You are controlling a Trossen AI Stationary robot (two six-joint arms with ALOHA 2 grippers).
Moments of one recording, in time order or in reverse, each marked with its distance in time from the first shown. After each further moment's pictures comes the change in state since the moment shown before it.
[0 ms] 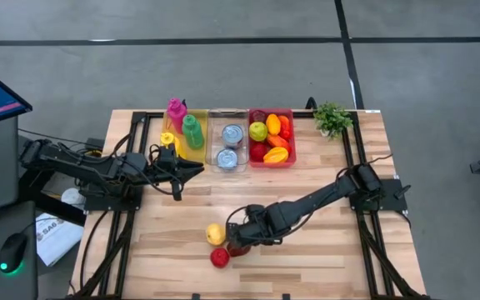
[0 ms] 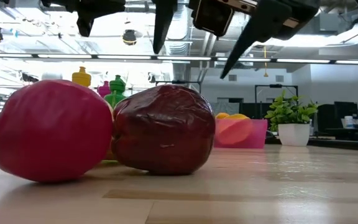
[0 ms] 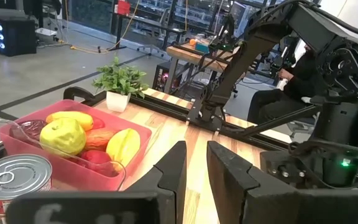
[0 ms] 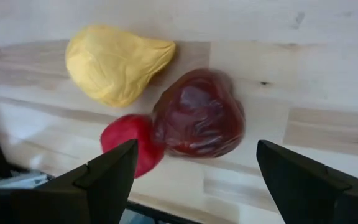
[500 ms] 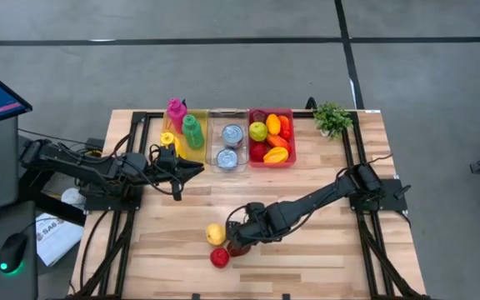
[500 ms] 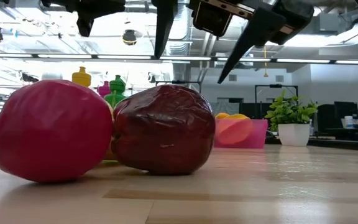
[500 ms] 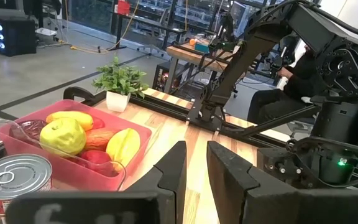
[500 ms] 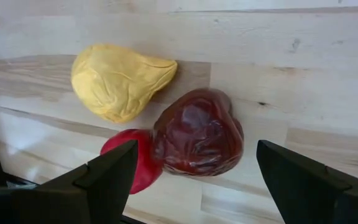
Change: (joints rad) left arm 0.000 0.000 0.000 0.000 0.000 0.000; right arm -0.001 0.000 0.000 -0.014 0.063 -0.024
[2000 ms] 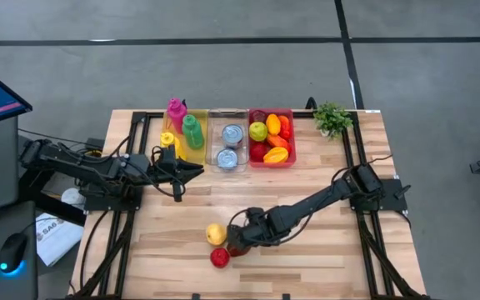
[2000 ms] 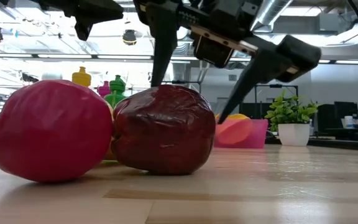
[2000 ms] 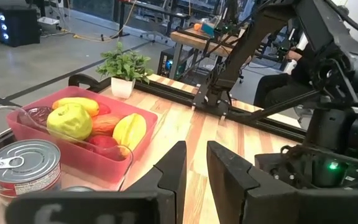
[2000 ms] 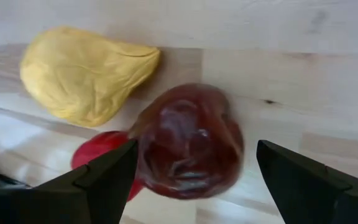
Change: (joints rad) left arm 0.000 0.000 0.000 -0.069 0.000 0.000; right arm 0.003 0.001 -0.178 0.236 -0.045 0.022
